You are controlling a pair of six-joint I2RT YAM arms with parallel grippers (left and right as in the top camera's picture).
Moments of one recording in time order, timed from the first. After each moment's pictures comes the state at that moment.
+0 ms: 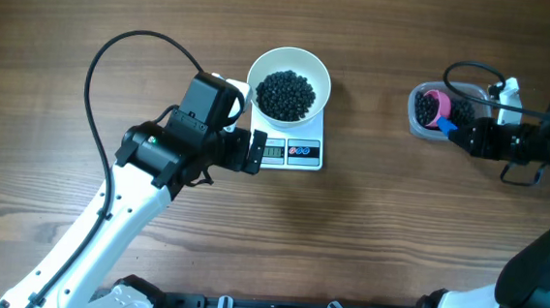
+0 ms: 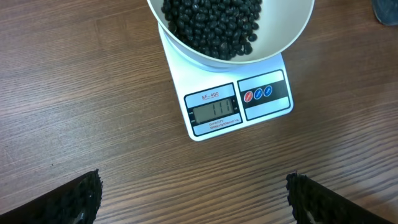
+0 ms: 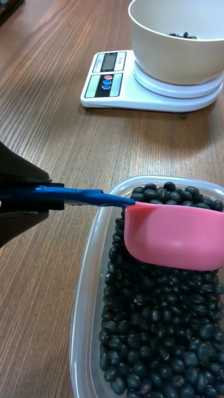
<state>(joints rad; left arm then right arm) -0.46 1.30 1.13 -0.87 0.01 -0.21 -0.44 1.69 1.25 -1.00 -0.64 -0.44</state>
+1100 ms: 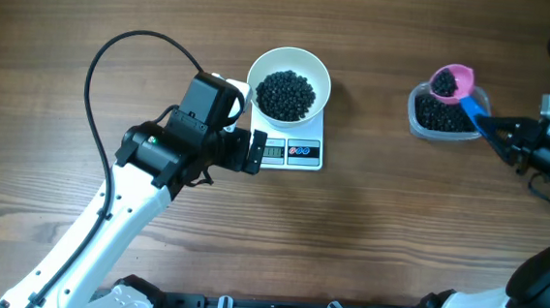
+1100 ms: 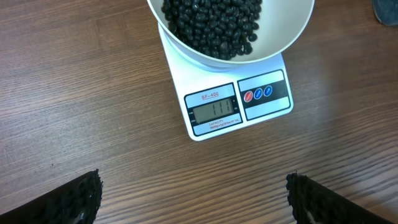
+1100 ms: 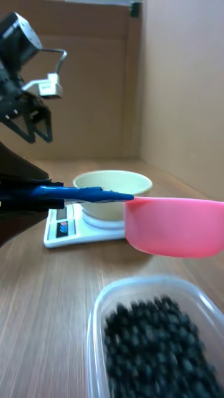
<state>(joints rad) -0.46 1.30 1.13 -0.87 0.01 -0.21 -0.66 1.70 1.25 -1.14 -1.22 -0.22</state>
